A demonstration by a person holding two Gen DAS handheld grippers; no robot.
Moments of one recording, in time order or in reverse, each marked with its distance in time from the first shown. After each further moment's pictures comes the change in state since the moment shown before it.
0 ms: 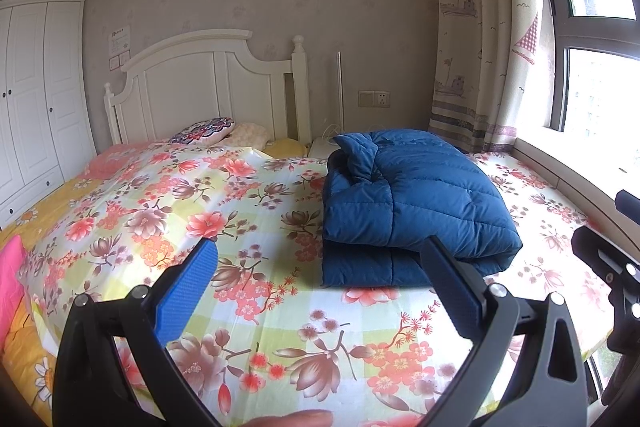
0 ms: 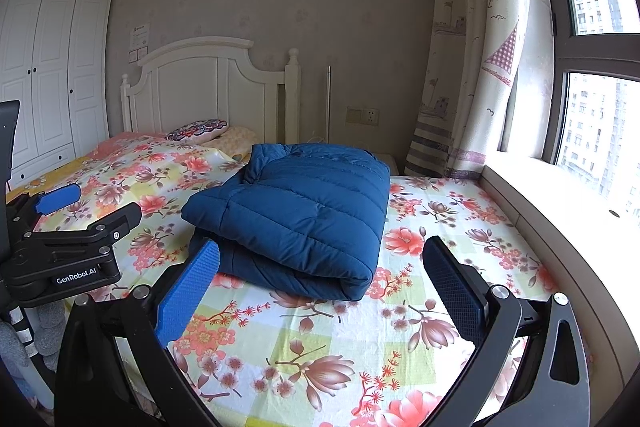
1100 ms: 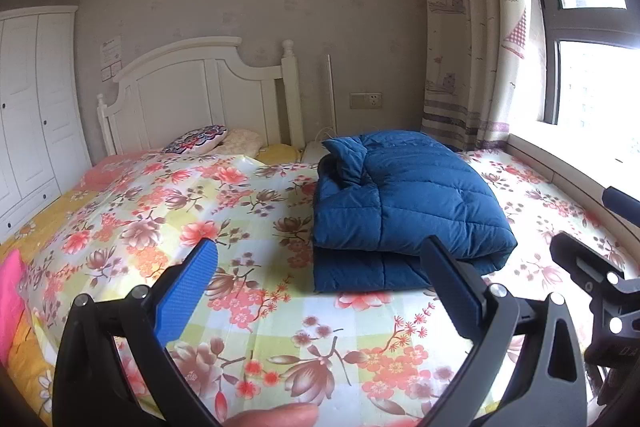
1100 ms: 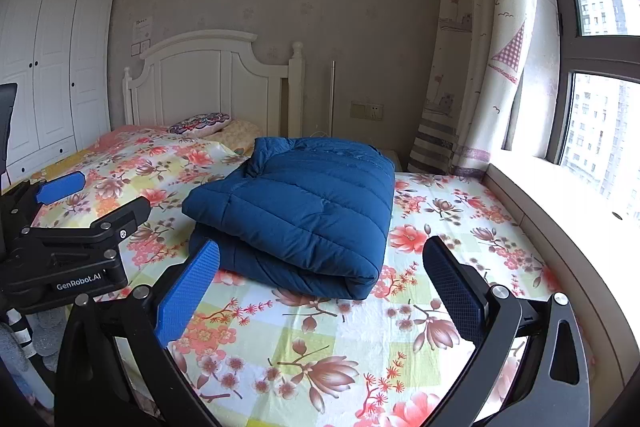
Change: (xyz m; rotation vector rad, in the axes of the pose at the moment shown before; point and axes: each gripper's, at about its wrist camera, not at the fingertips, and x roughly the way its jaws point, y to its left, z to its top) left arm 0.003 -0.011 0.003 0.048 -0.008 -0.023; right arm 0.010 0.006 0.001 -0.012 0.026 0.001
